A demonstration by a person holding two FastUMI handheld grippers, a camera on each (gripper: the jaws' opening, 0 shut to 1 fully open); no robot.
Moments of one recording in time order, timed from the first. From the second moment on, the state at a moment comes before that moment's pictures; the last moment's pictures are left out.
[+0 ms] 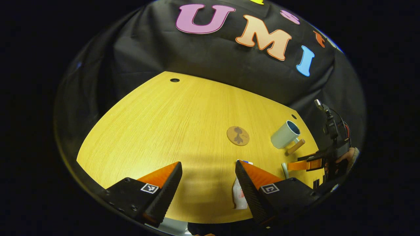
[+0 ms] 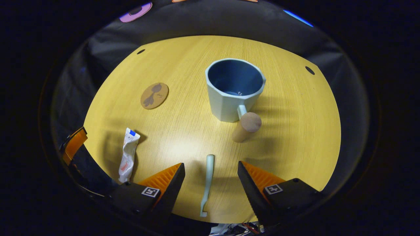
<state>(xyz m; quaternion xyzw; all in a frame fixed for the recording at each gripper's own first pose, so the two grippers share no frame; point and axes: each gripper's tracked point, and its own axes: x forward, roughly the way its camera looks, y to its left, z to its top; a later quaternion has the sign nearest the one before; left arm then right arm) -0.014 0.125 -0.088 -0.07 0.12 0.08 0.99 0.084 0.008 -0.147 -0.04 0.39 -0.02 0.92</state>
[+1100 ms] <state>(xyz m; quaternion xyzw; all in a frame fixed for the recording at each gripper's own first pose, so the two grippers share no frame) -0.005 0.134 -0.092 -0.05 0.14 0.06 0.99 0.095 0.009 -0.179 -0.04 0.46 -0.05 0.88</state>
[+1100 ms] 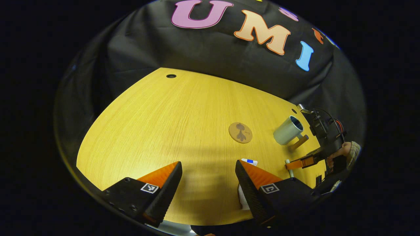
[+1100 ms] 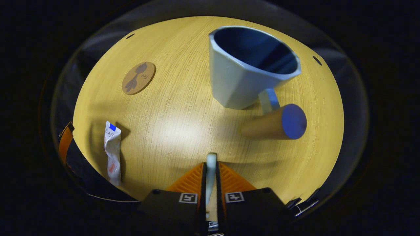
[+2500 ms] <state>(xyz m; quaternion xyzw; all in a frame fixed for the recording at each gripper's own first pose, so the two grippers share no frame) 0.058 0.034 -0.149 0.01 0.37 0.02 0.93 0.048 0.005 -0.118 0.03 0.30 0.02 0.95</state>
